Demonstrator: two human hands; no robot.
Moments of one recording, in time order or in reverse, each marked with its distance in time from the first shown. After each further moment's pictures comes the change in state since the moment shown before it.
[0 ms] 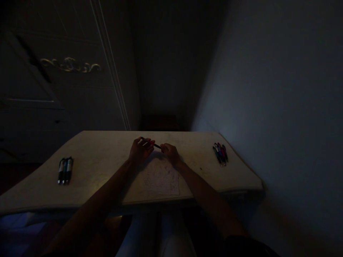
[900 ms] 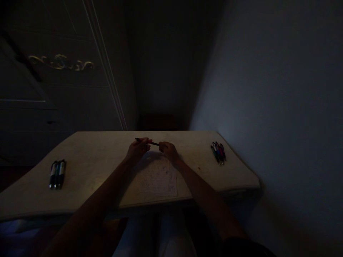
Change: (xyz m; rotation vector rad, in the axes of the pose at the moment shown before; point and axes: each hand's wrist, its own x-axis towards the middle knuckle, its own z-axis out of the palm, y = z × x) left_hand 0.002 -0.003 0.002 0.259 0.039 0.197; right_hand 0.008 0.005 -0.004 0.102 -0.012 0.033
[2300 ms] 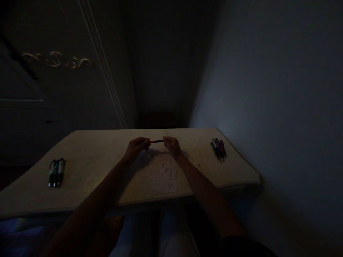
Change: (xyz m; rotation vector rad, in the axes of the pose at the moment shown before) left_hand 0.006 -0.003 -0.014 0.543 -0.129 0.236; right_hand 0.008 0.004 -0.014 0.063 0.121 -0.052
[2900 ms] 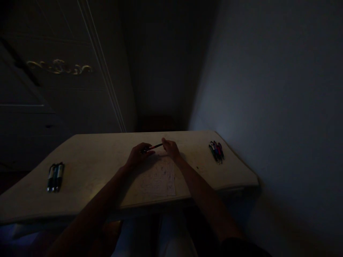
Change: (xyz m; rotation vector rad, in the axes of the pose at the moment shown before) left_hand -0.009 -0.008 0.003 0.545 -0.050 0.351; right_hand 0.002 -0.003 0.001 -0.035 -0.008 0.184
